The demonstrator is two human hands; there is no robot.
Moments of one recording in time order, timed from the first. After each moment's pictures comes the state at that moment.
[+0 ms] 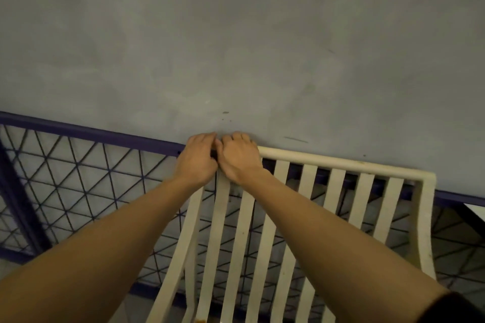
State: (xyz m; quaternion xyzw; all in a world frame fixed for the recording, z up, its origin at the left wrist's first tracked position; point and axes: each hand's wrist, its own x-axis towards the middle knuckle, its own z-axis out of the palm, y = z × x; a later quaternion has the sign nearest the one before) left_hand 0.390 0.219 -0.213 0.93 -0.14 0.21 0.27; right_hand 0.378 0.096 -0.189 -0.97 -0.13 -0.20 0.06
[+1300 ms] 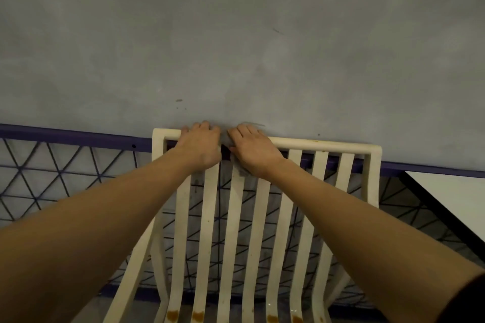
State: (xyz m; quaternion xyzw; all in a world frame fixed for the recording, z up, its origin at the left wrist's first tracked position) left_hand 0.368 0.125 -0.173 0.97 -0.20 0.10 0.02; right_hand 0.365 -0.035 -0.199 -0.95 -0.20 -0.23 -0.03
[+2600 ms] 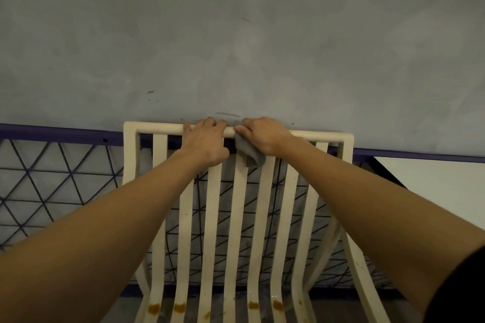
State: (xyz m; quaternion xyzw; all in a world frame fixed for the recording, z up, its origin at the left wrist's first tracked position) left_hand 0.349 0.066 -0.182 0.97 -0.21 0.11 0.09; right_hand 0.350 -0.108 -0.171 -0.99 -0.11 -0.12 0.05
